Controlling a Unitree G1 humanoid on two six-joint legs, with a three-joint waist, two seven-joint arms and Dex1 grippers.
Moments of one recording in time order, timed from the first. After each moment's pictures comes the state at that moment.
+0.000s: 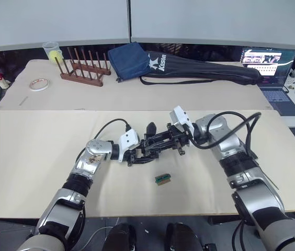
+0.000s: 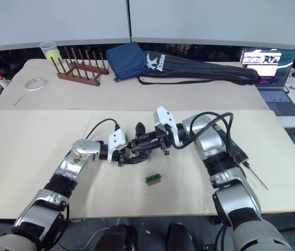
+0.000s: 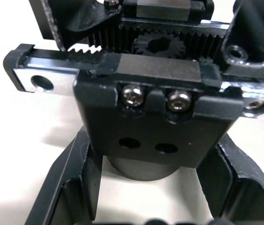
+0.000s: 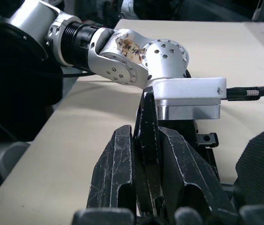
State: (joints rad) left arm -0.63 0.38 -0.24 0.50 -0.11 0.02 -1.15; right arm -0.87 -0.38 0.29 0.51 0.32 0.14 1.50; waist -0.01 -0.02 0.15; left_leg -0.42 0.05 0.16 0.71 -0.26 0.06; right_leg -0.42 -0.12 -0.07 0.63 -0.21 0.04
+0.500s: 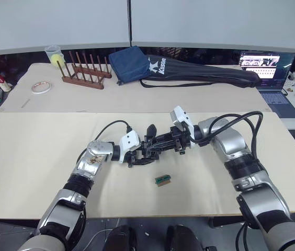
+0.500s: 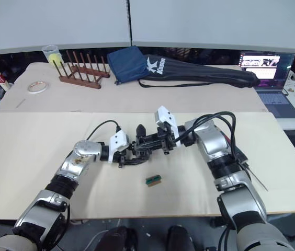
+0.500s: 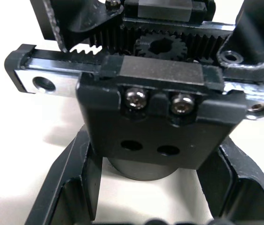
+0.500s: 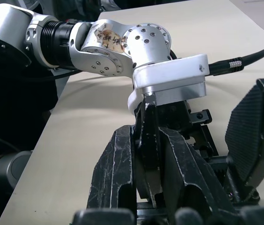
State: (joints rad) left arm -0.62 0.37 -0.24 0.50 -0.09 0.03 -1.14; right arm -0.82 -0.43 0.29 0.37 0.32 0.35 1.40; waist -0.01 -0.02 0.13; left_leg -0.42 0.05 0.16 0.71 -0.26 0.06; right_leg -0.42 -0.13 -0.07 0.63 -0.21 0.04
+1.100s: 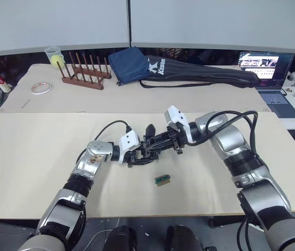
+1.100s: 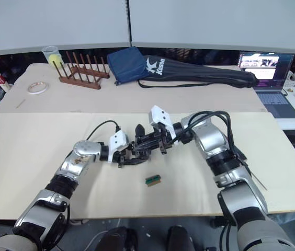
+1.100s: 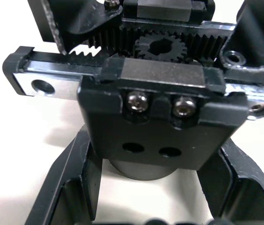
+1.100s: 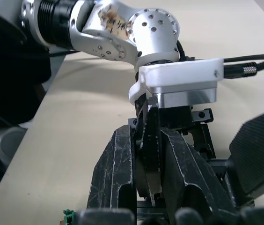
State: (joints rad) left arm -0.63 0.37 -0.24 0.51 -0.09 0.03 -1.14; right arm -0.85 -0.45 0.35 0.29 0.26 0.34 1.39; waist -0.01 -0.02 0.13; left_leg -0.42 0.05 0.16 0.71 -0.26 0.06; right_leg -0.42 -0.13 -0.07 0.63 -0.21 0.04
